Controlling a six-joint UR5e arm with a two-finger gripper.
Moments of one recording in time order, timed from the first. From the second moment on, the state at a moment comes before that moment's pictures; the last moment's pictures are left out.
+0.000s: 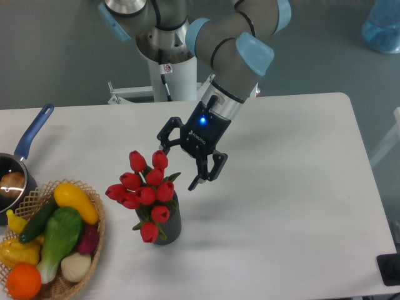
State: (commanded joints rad) arm 2.59 -1.75 -1.91 -0.79 0.73 1.20
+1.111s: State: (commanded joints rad) arm 2.53 -1.83 -1.85 -0.79 0.73 1.19
